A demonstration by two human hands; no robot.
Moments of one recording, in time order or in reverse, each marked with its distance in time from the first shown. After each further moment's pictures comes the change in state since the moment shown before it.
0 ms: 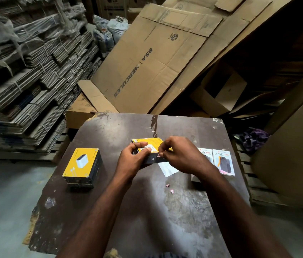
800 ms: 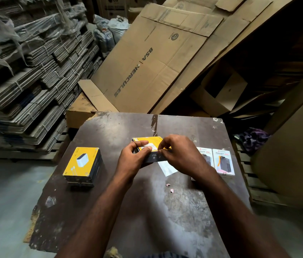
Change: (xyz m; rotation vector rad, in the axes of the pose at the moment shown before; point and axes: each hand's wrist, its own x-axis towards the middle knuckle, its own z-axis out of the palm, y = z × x) left_hand -0.001 0.001 0.002 -0.004 0.007 0.015; right_hand -0.003 0.001 0.009 -0.040 0.154 -0.025
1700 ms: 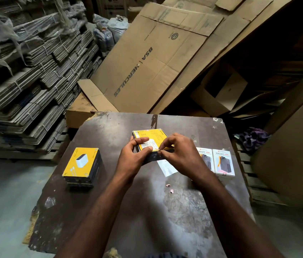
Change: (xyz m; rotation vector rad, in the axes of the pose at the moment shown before) left_hand -0.001 0.006 0.000 -0.028 -0.074 0.103; right_hand 0.002 0.008 0.009 0.212 0.090 0.044
